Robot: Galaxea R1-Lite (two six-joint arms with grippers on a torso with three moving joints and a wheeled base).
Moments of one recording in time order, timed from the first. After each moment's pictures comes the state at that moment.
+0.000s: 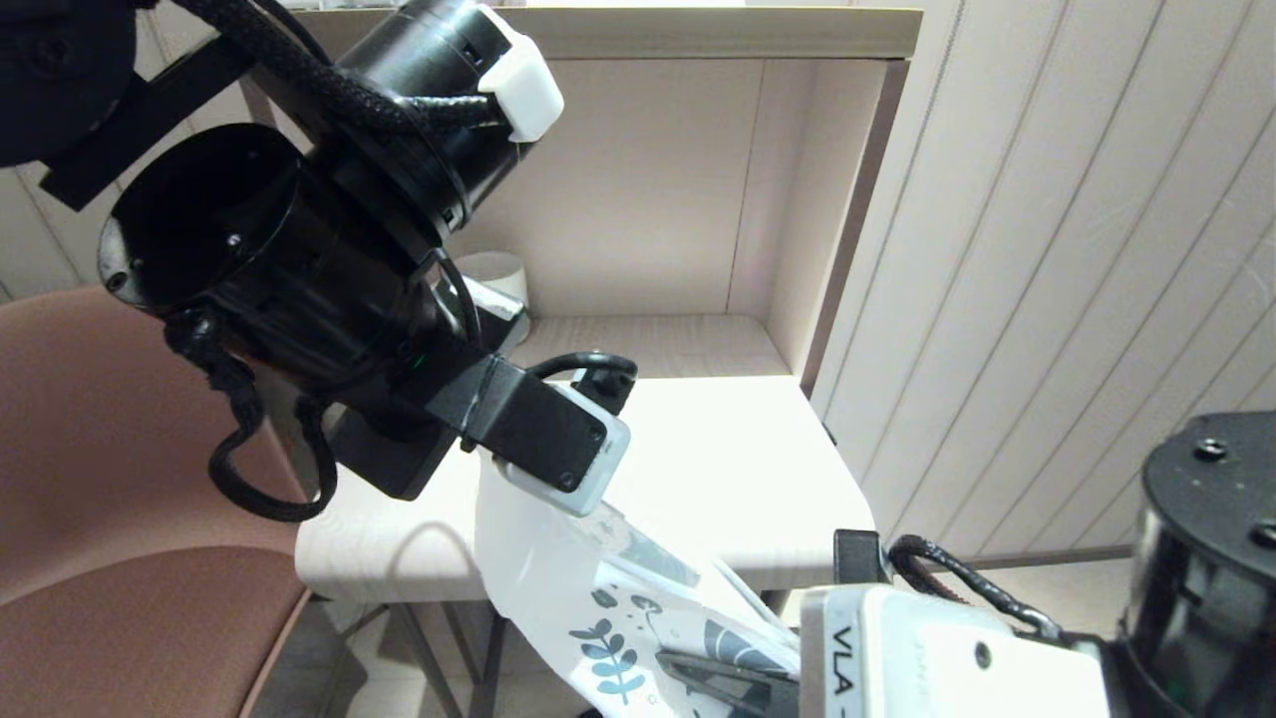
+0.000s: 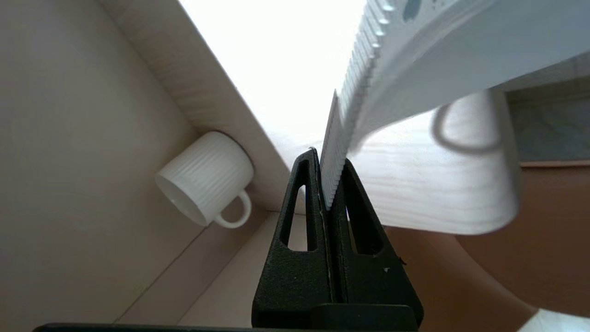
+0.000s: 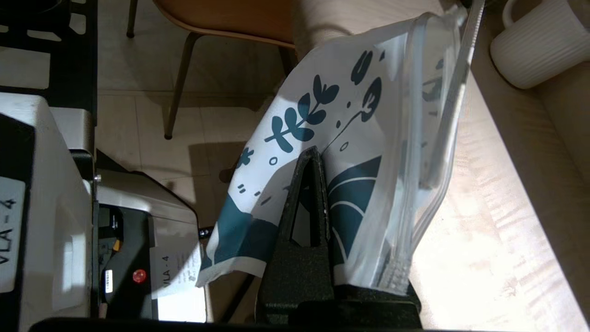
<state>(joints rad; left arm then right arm) -0.83 1.79 -1.93 1.07 0.36 1.43 1.06 1.39 -0.78 -0.34 0.04 -0.52</state>
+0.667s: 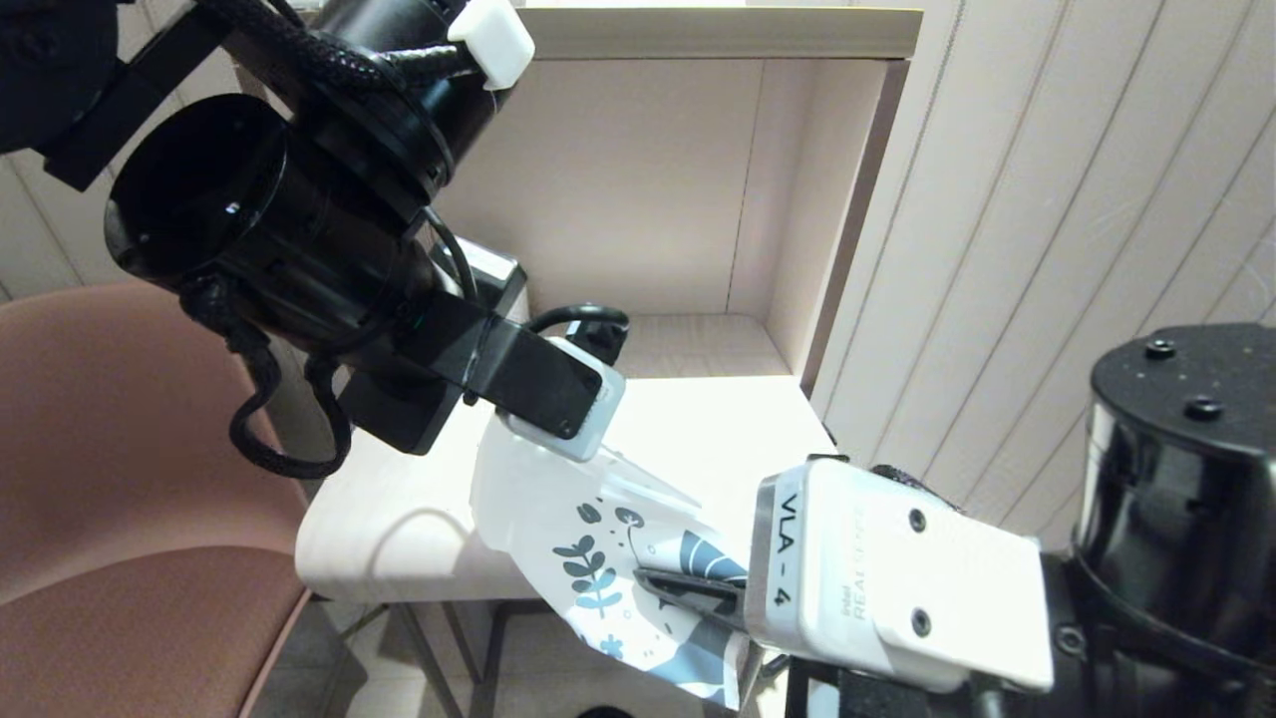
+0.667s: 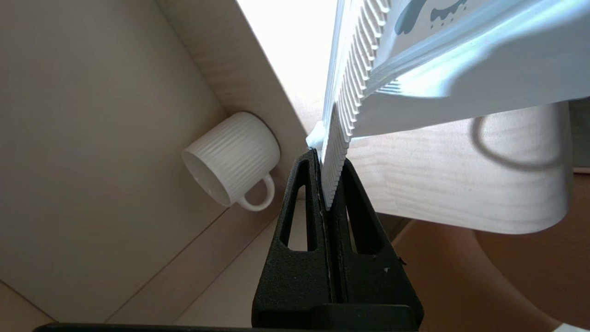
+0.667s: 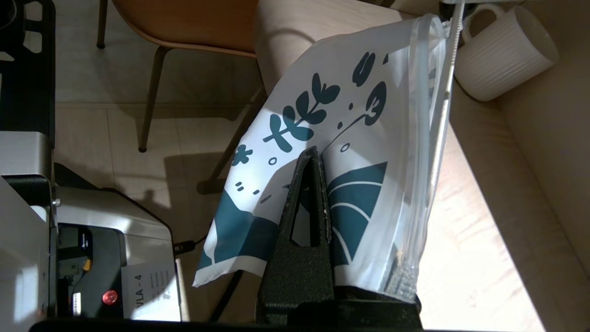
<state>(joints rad) -0.79 1.78 -1.93 0.98 0.37 1.47 1.02 1.44 -0.87 -0.34 0.04 -0.54</state>
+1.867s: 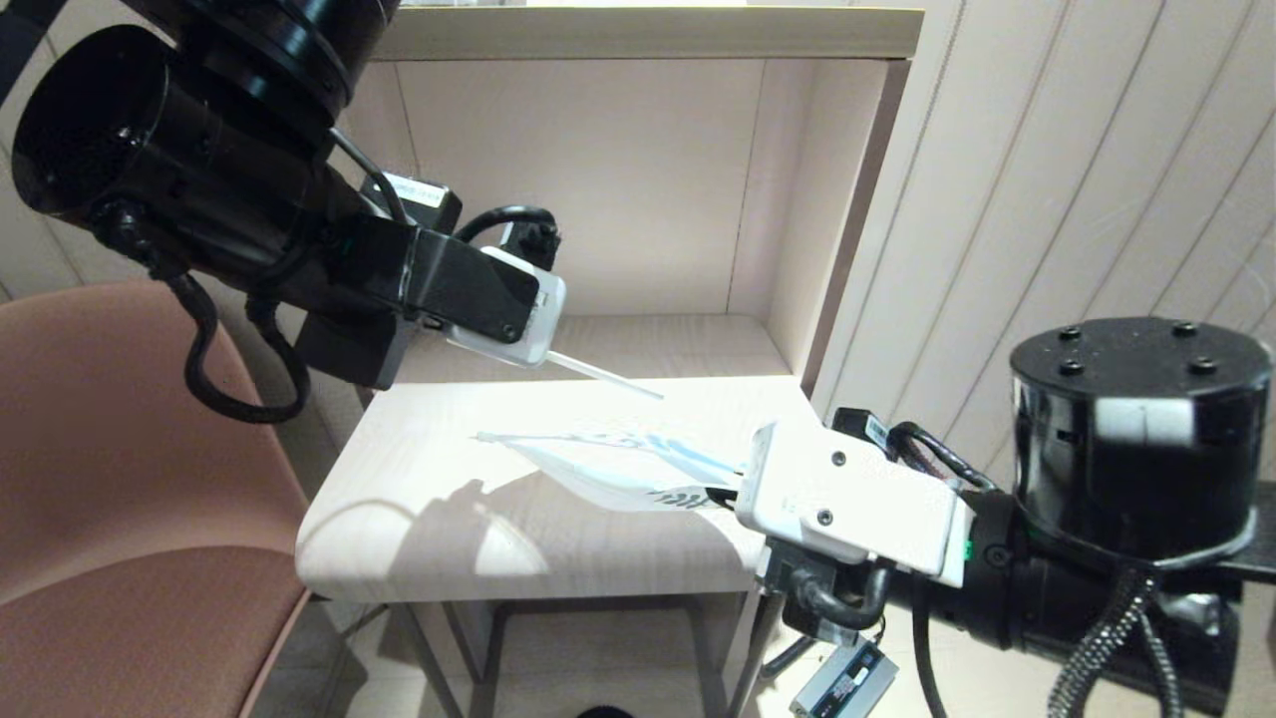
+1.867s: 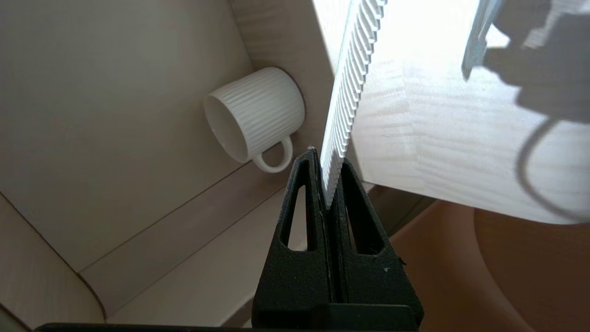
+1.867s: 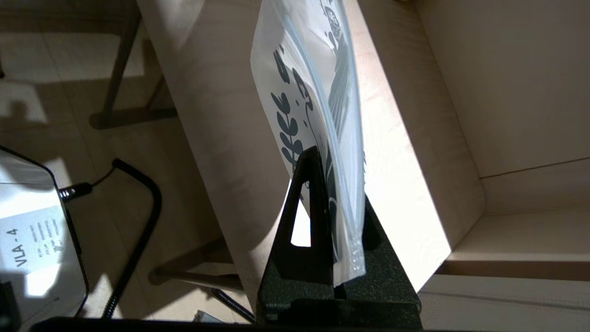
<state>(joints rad) -0.69 1.73 -1.93 0.90 0.33 1.47 0.86 1.47 -0.84 -0.37 -0.11 -0.71</state>
